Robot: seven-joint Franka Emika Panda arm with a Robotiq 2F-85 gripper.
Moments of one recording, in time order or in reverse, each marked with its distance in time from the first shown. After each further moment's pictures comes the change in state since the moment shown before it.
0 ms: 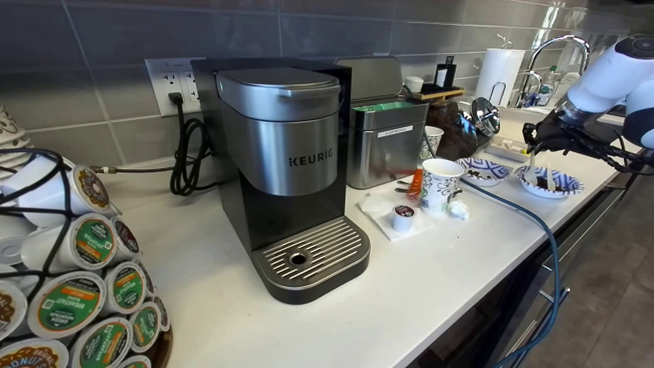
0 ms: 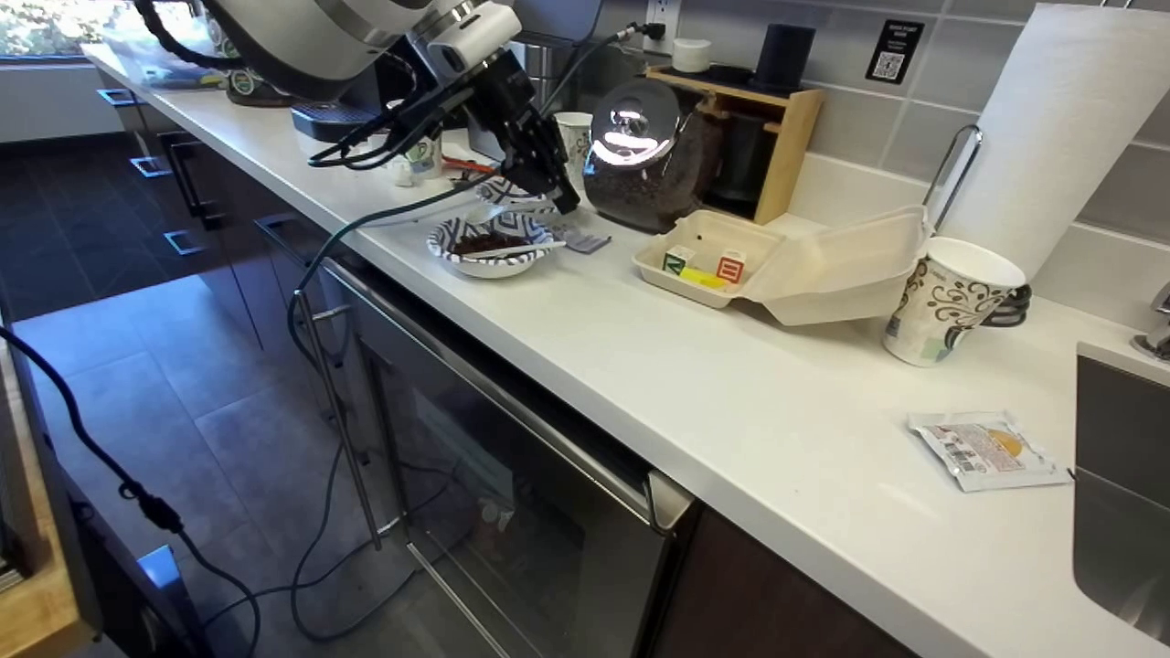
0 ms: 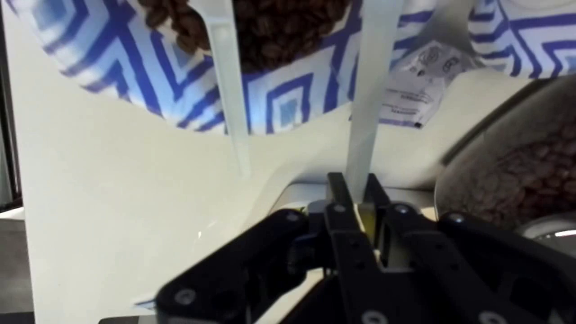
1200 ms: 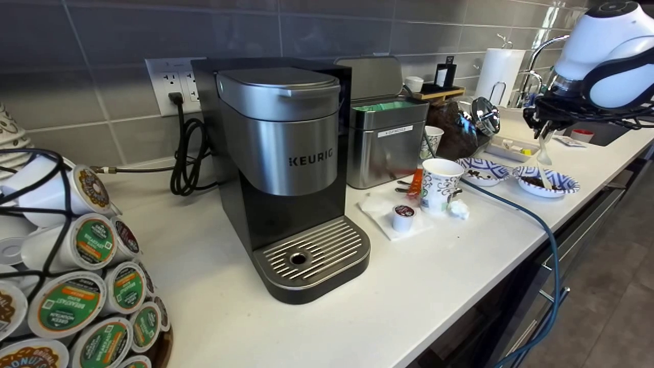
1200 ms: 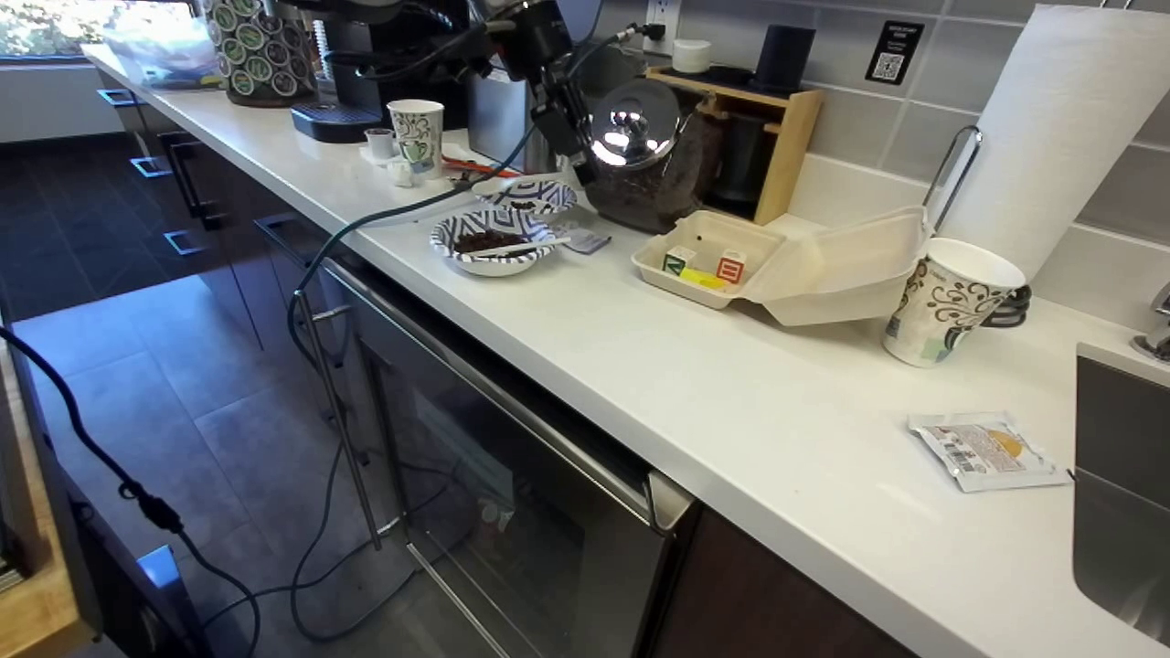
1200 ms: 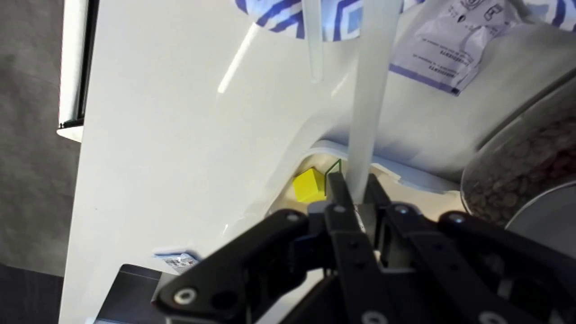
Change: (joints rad) arm 0.218 0.003 -0.164 0.153 0.463 -0.328 -0.530
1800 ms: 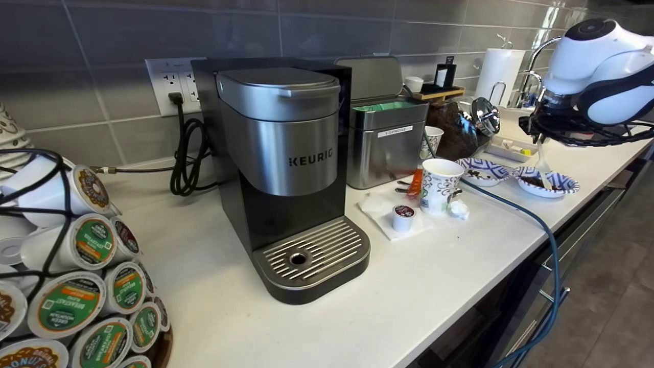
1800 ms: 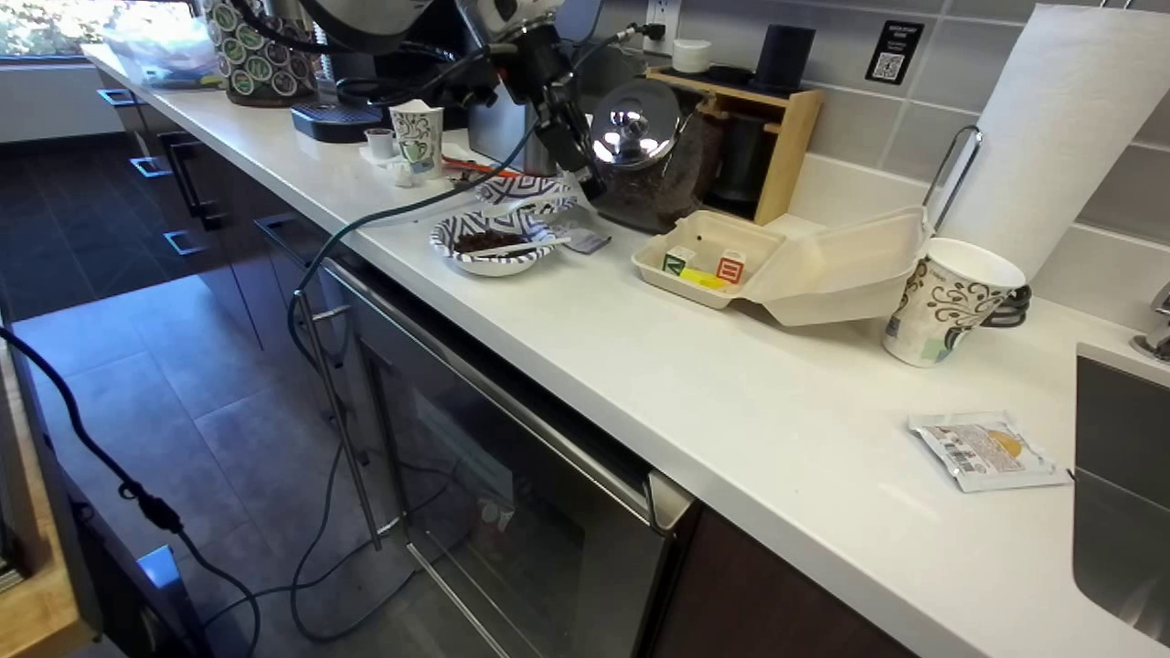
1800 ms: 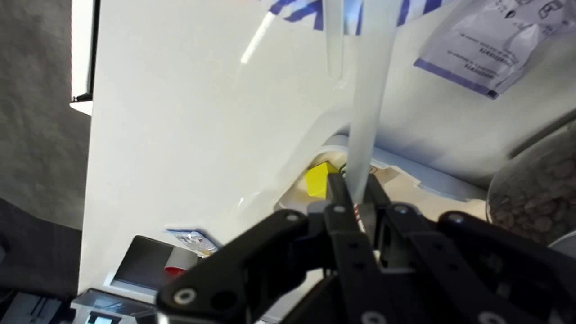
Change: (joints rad) arm 0.096 0.061 -0.095 0.020 -0.171 0.000 0.143
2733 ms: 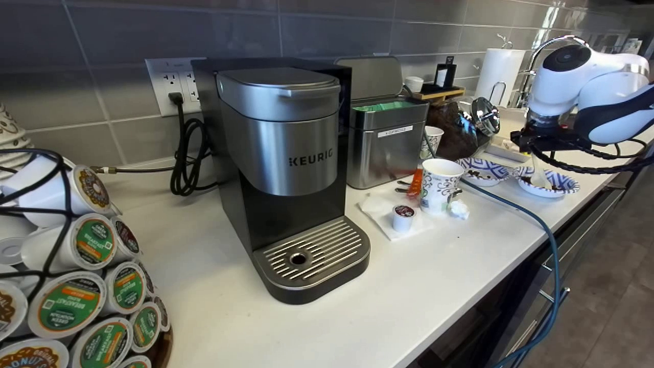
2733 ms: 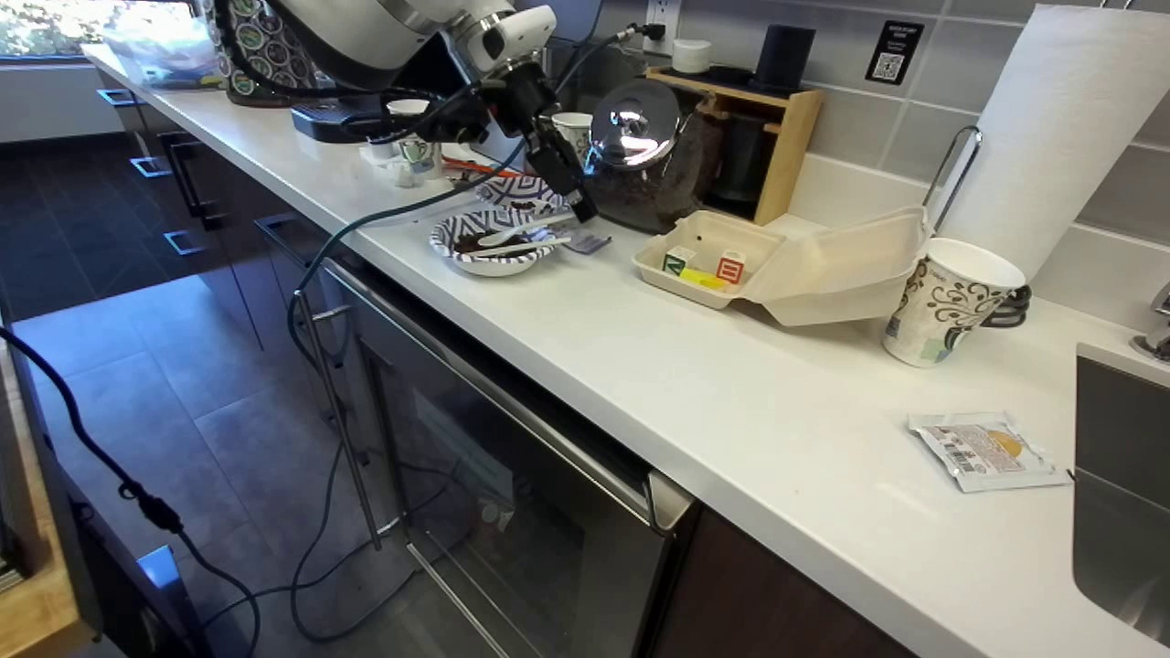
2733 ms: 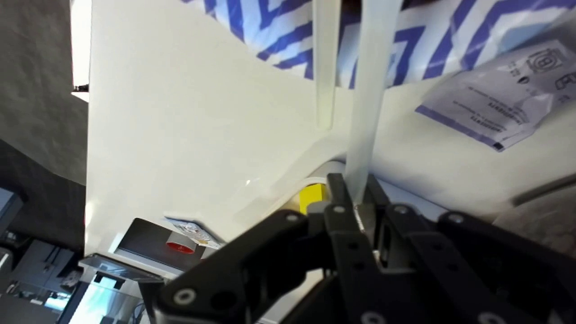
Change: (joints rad) arm 0.029 0.058 0.011 0.002 -0.221 -0.028 0.181
